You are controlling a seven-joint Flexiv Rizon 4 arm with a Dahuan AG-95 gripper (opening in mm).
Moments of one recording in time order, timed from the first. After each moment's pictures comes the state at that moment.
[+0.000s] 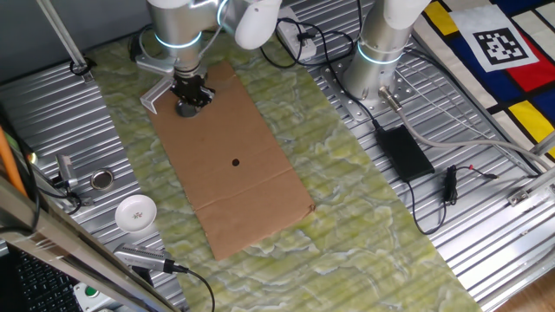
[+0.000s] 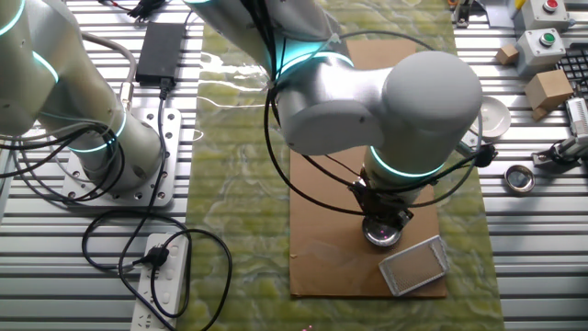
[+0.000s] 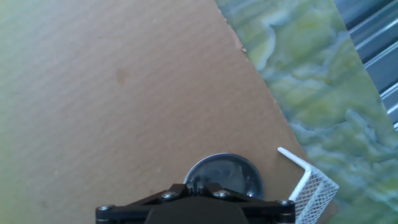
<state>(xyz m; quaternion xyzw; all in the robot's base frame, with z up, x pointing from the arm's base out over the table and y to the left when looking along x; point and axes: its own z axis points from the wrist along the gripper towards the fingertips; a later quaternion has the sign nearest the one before) 0.512 -0.134 0.026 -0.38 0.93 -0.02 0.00</state>
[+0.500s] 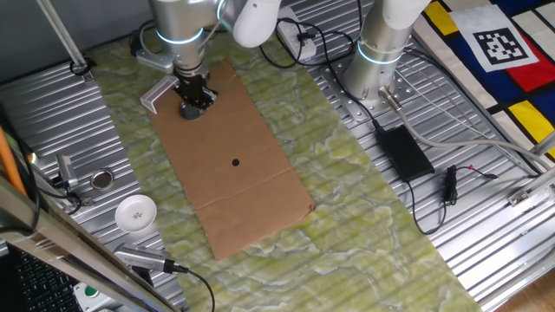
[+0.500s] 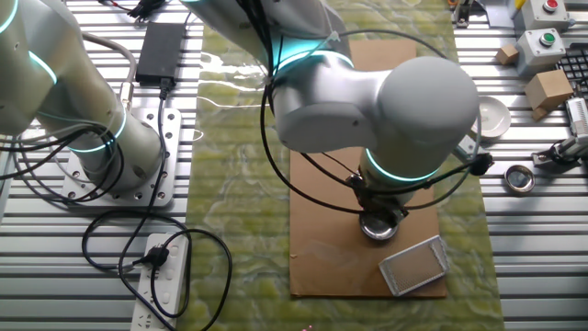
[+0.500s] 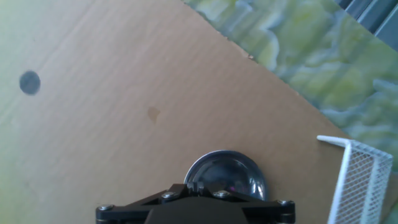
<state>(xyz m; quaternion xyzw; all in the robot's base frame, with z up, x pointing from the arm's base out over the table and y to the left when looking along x) 0.507 -0.121 0.024 -0.34 0.94 0.01 0.02</state>
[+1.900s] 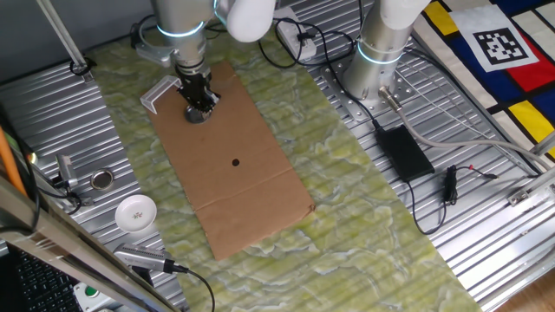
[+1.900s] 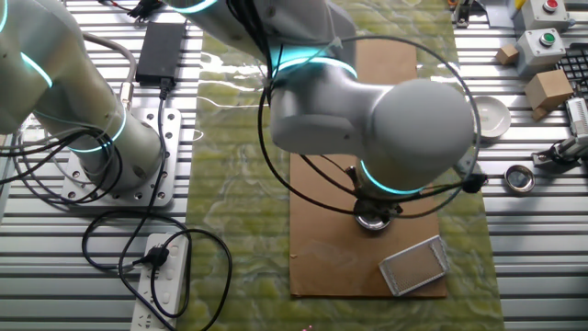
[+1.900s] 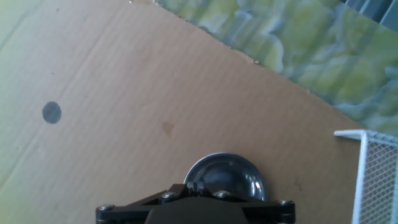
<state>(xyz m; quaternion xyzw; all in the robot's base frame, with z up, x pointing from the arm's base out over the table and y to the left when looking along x) 0.504 -0.105 0.036 -0.30 0.95 0.04 0.02</state>
